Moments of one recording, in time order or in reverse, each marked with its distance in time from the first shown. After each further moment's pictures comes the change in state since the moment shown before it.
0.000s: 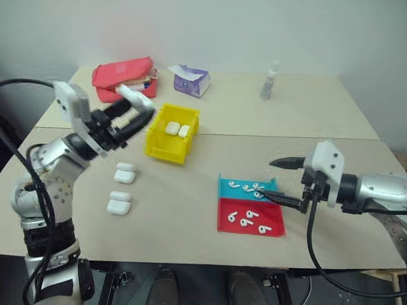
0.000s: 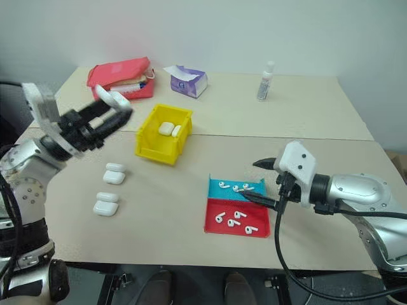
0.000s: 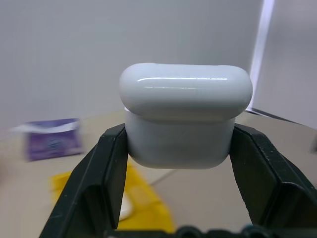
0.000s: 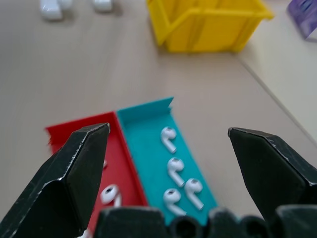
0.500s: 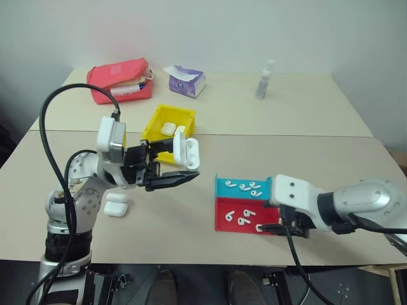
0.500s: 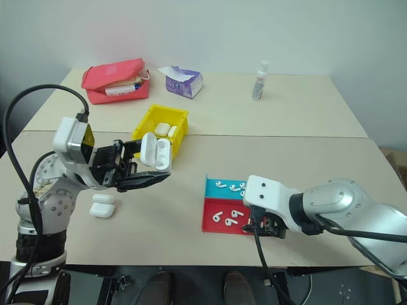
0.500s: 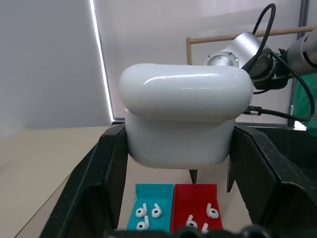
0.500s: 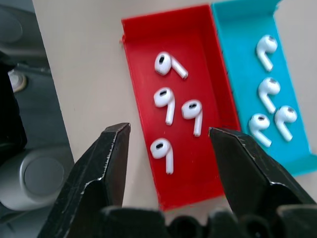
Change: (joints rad) left arm 0.055 -0.046 -0.195 -0.081 -0.089 -0.146 -0.270; right arm -0.222 -0.160 0.312 -0.237 0.019 0.452 -0.073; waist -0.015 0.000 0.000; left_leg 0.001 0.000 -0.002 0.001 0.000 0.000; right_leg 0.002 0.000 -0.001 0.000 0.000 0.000
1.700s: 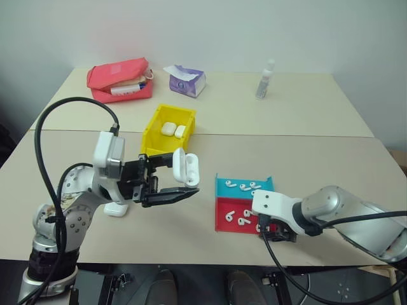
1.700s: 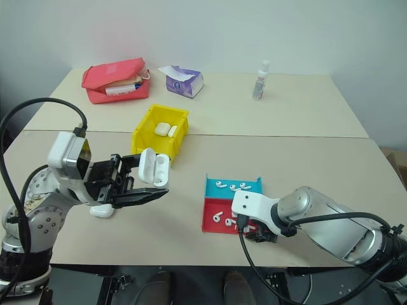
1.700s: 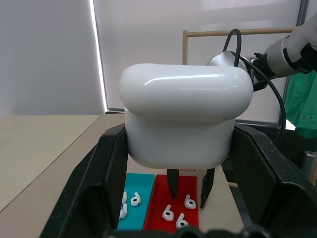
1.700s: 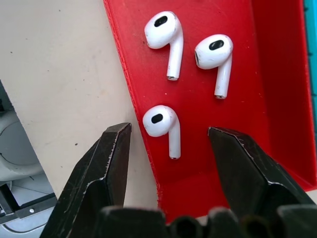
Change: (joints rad) left arm 0.113 0.107 -0.008 -0.119 -0.102 0.017 0.072; right arm -0.149 0.102 0.389 0.104 -0.231 0.114 -0.025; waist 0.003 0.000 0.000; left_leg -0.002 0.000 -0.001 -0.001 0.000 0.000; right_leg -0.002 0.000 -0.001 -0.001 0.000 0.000
